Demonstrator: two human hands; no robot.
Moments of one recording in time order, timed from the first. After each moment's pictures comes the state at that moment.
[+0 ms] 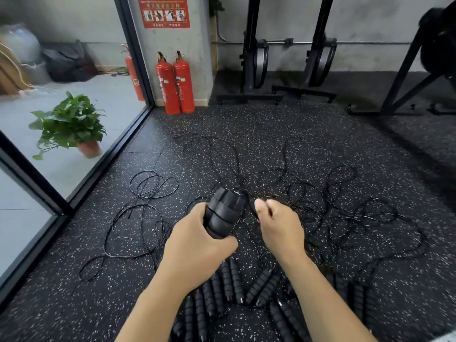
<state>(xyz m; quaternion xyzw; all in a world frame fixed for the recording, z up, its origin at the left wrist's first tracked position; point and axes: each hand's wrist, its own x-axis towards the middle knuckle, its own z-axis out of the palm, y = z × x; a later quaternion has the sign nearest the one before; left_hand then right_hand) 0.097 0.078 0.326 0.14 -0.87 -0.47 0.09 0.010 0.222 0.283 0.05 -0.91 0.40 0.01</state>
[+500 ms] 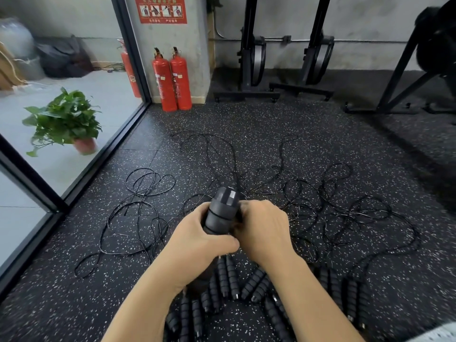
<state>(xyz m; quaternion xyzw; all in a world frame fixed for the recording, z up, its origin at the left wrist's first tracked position) 0.101 0.086 0.337 0.11 -0.77 -0.63 -0.03 0.040 0.207 0.330 0.20 -0.96 0.20 0.03</state>
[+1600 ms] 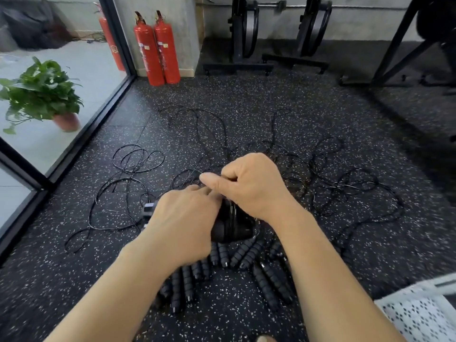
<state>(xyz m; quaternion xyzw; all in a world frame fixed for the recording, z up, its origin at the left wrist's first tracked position) 0.100 0.109 0.328 -0.09 -1.00 0.04 -0.01 0.025 0.232 0.330 0.36 -0.86 0.36 0.07</state>
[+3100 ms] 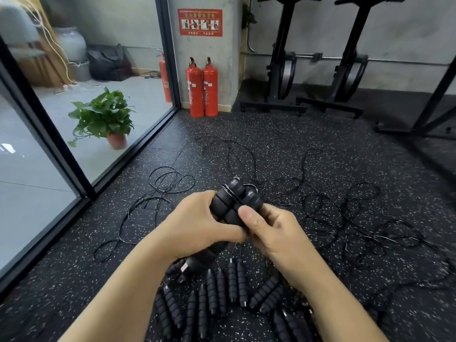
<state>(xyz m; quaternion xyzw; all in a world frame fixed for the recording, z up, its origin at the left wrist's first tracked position) 0.105 0.060 0.345 0.11 -0.88 -0.47 -0.02 0.070 0.220 0.332 0.23 -0.65 0.69 -0.21</state>
